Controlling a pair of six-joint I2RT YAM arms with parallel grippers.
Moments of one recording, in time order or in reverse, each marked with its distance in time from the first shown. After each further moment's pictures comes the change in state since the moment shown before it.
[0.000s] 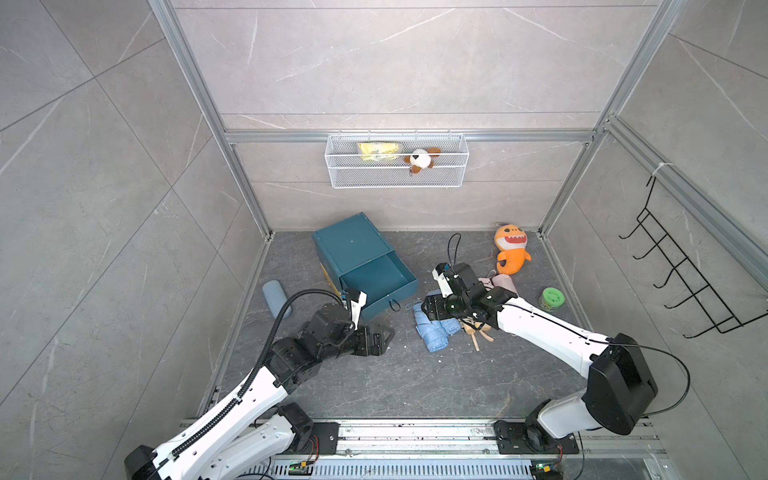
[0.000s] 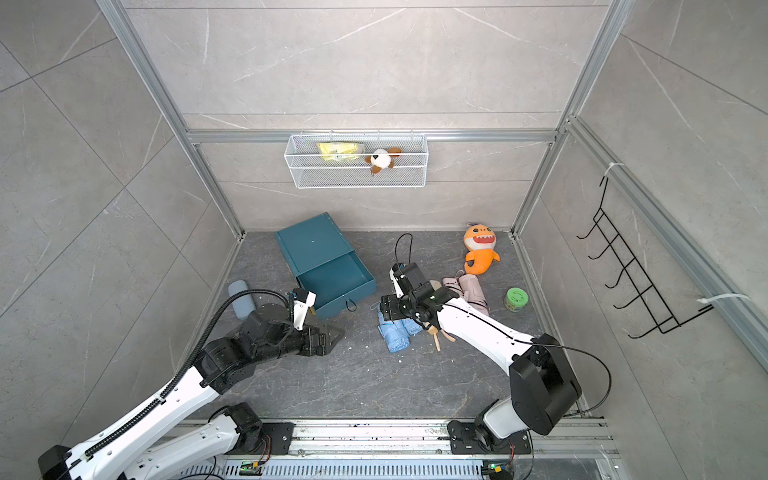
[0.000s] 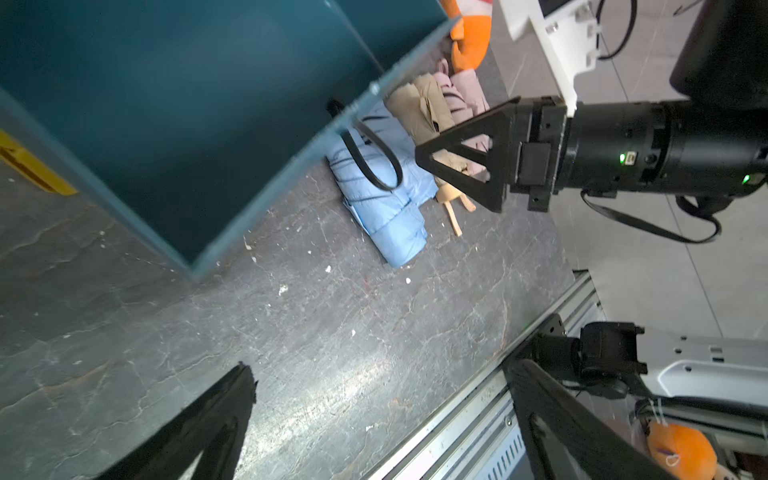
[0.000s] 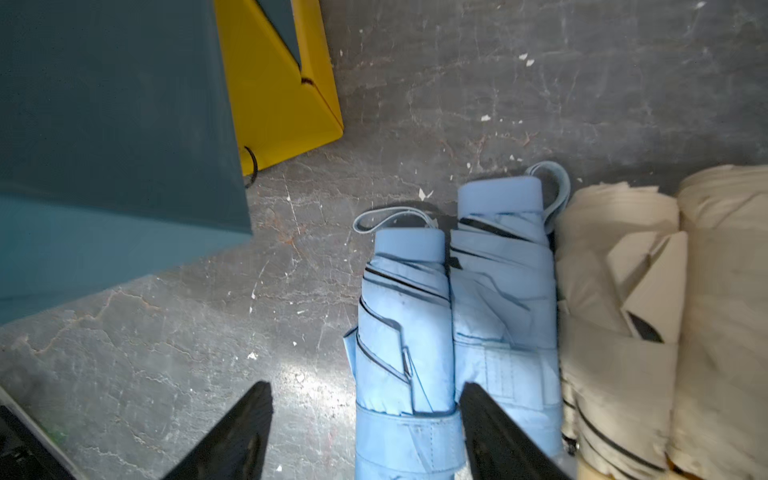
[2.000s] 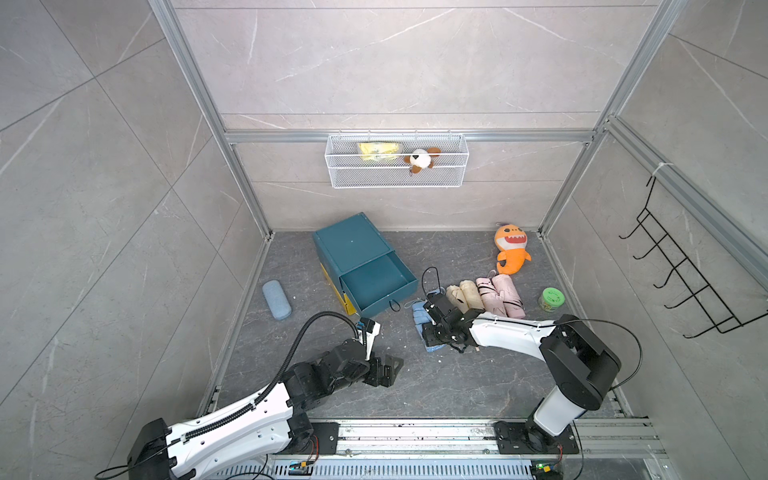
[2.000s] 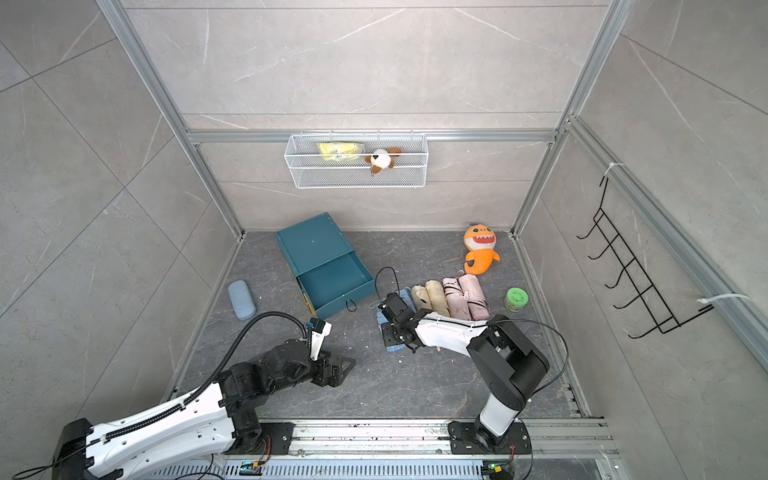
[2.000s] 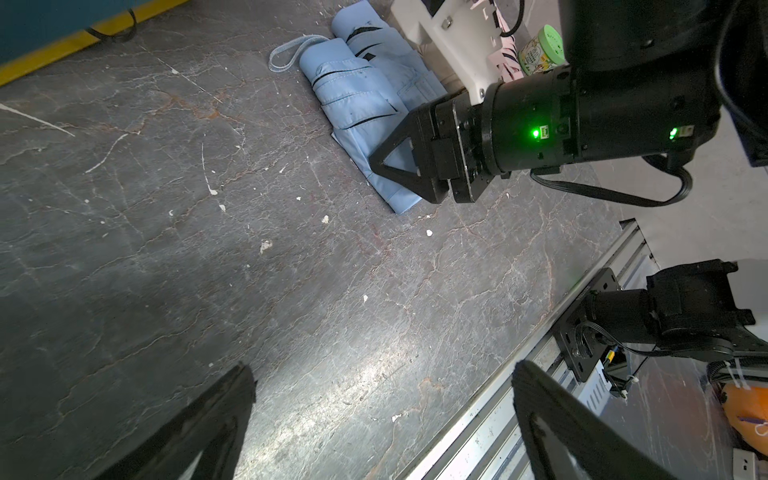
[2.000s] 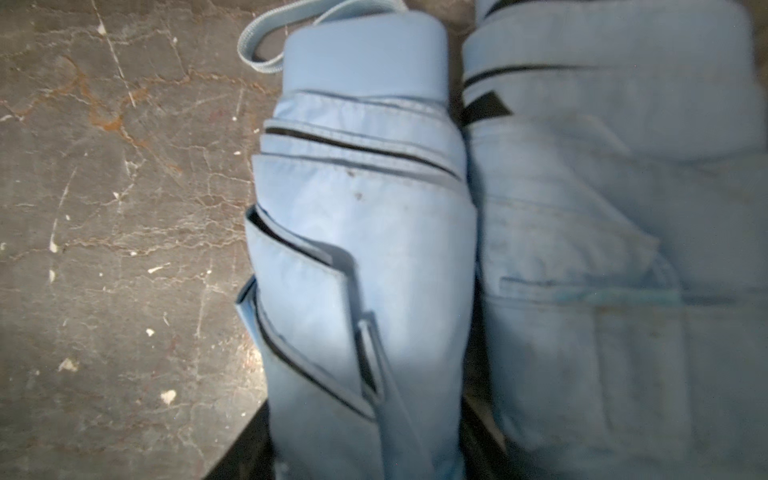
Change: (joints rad) left arm -0.217 -0.060 -0.288 0.234 -0.182 -0.061; right arm 0.105 0.188 -0.160 0.155 0.142 0.093
